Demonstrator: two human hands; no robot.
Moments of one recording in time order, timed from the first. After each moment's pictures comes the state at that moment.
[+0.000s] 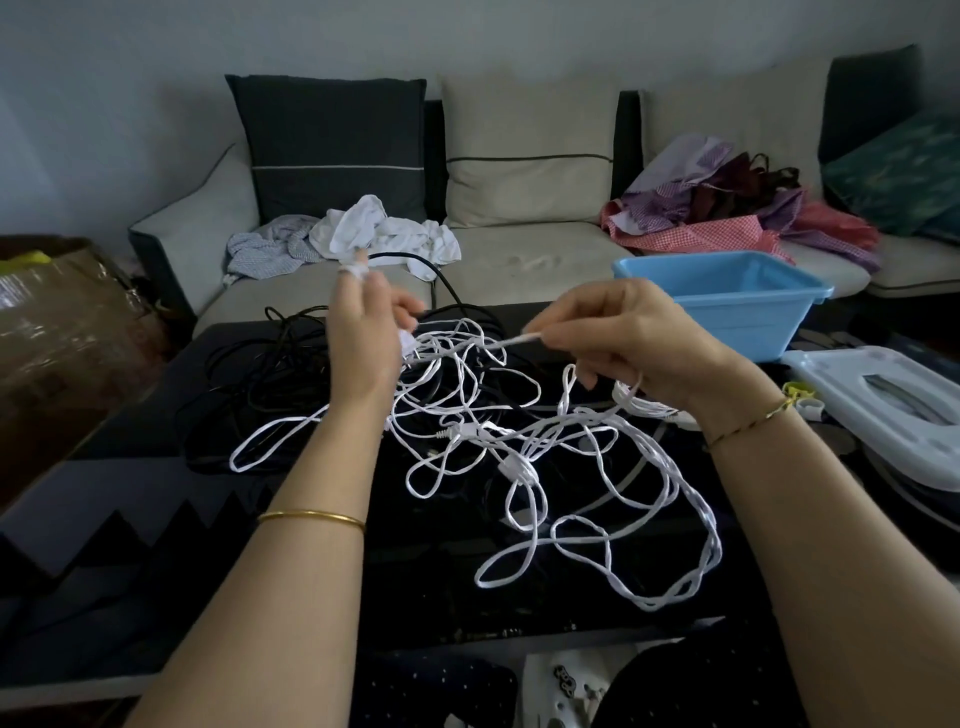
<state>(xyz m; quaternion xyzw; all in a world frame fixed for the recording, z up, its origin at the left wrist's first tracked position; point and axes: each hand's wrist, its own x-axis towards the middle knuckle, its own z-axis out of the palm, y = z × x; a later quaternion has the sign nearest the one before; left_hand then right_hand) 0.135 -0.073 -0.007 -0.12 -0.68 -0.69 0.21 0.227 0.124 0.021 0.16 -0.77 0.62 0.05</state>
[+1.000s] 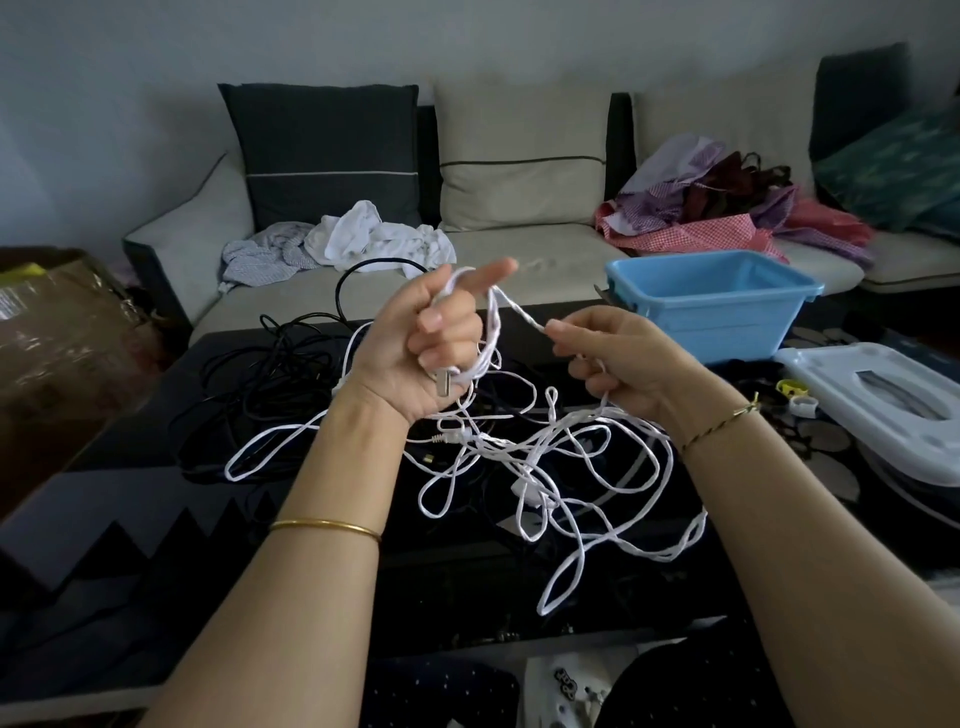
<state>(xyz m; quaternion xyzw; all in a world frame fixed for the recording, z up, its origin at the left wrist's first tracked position) 0.142 -0.058 0.013 -0.28 -0.18 -0.79 -0.51 0.201 0.133 -0.009 -0.08 -0.68 0.72 0.06</state>
